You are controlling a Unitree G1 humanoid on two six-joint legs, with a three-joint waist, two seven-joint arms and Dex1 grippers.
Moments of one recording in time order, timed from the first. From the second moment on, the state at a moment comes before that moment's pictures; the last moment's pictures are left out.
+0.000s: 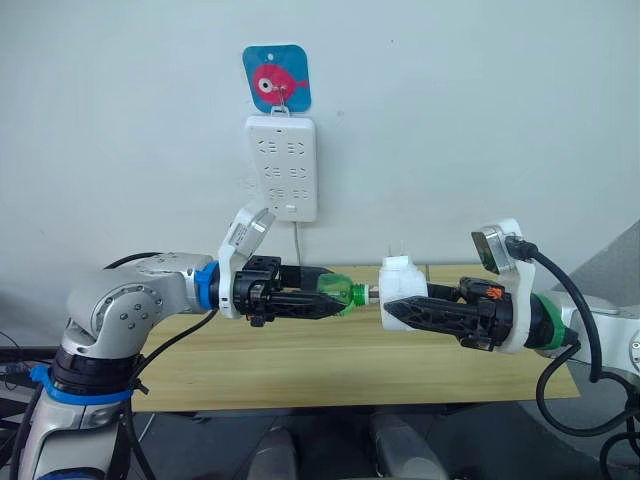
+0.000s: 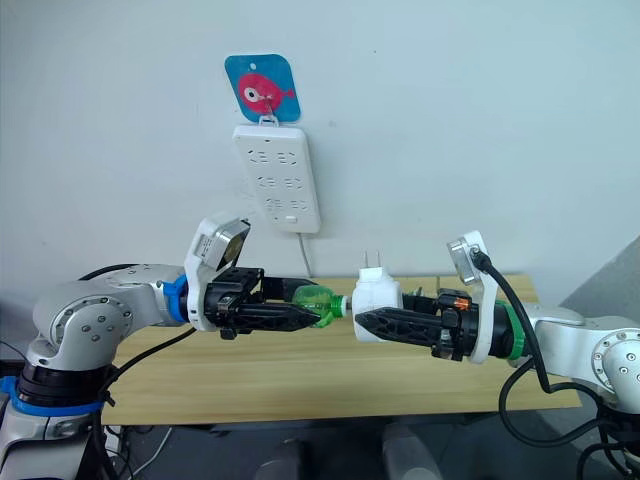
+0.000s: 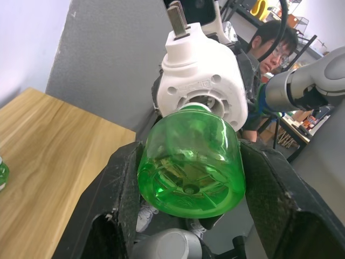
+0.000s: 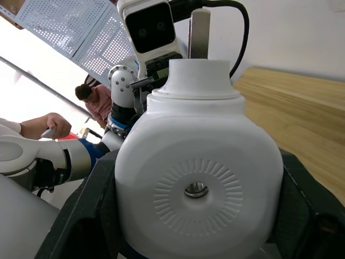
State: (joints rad) left arm -0.49 0.72 0.03 -0.32 -1.08 1.04 -1.07; right arm -0.26 -0.88 -0.06 -0.52 1.87 0.97 0.26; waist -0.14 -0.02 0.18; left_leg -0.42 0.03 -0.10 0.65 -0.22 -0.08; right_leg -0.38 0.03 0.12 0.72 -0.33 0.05
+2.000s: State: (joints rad) left arm -0.48 0.68 0.00 -0.36 -1.02 1.02 -1.08; right arm -0.32 -0.84 -0.01 -0.53 1.78 0.98 0.26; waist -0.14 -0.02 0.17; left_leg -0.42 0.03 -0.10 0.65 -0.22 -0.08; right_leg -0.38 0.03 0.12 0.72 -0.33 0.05
